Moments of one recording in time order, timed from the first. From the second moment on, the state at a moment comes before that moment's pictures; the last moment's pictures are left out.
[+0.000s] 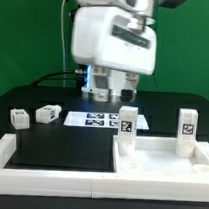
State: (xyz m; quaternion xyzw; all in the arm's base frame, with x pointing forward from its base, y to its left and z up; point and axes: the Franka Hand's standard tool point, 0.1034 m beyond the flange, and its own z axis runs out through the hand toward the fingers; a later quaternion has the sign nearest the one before) arm 0.598 -0.052 0.135 0.88 0.46 0.06 0.08
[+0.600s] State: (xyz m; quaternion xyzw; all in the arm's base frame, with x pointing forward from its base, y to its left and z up) arm 0.599 -0.065 0.136 0.95 0.30 0.08 0.05
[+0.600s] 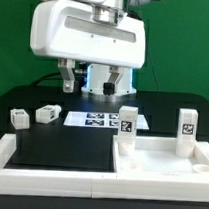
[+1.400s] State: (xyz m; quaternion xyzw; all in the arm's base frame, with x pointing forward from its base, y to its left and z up) arm 0.537 -0.121 0.114 1.00 0.01 0.07 0.01
